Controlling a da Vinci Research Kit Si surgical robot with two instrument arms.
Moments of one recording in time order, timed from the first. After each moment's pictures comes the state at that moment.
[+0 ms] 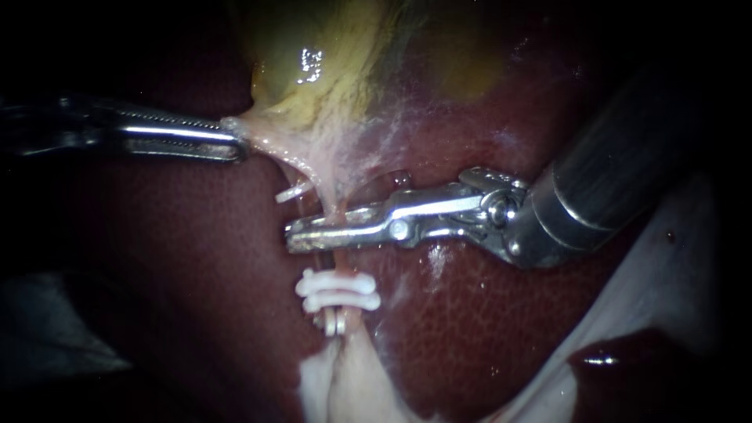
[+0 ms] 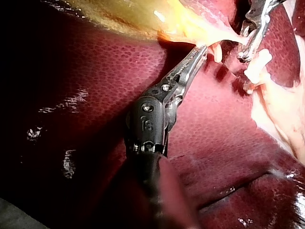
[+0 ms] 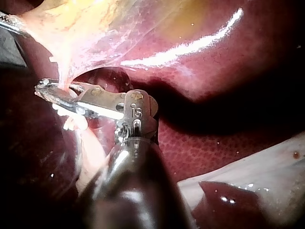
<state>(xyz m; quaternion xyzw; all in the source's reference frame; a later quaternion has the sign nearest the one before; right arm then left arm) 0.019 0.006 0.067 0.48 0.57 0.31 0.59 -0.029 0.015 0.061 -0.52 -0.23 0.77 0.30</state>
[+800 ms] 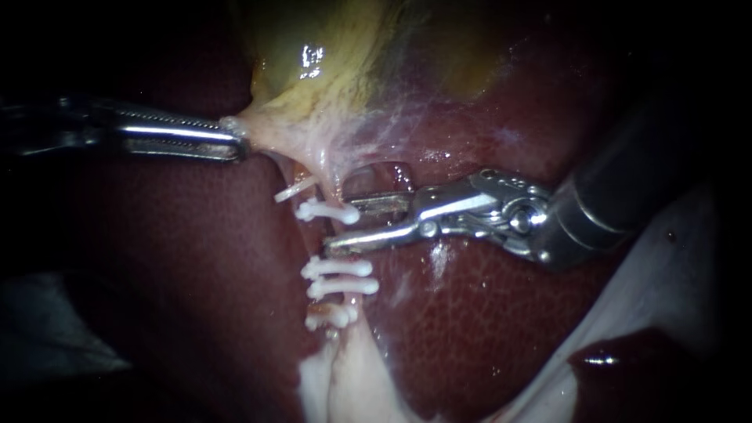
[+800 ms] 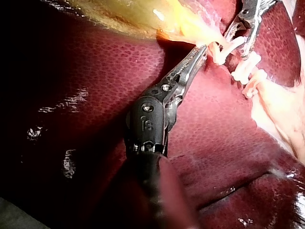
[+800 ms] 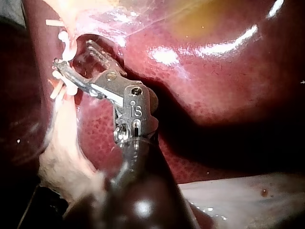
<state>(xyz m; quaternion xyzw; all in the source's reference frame) 0.016 0.005 0.069 0.34 0.56 0.27 0.71 -0.029 0.015 0.061 -0.52 -0.23 0.77 0.30</state>
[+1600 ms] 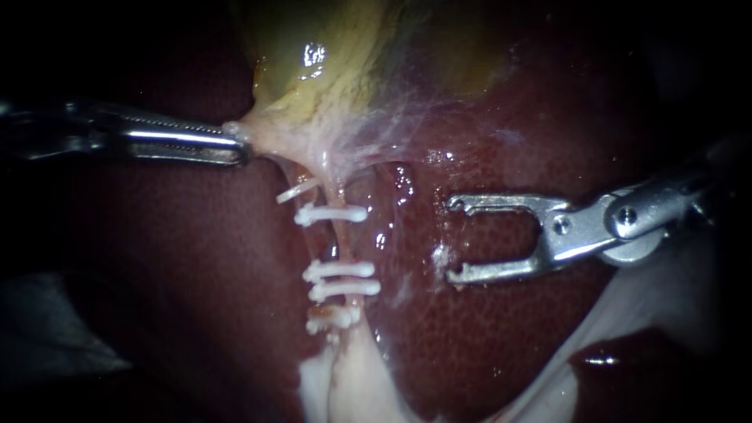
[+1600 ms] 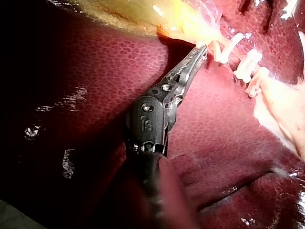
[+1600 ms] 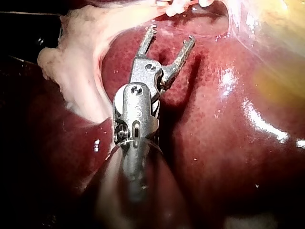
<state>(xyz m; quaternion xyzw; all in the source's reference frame) 0.004 0.003 0.061 0.15 0.57 0.04 0.81 -0.029 0.015 0.063 -0.52 -0.22 0.77 0.29</state>
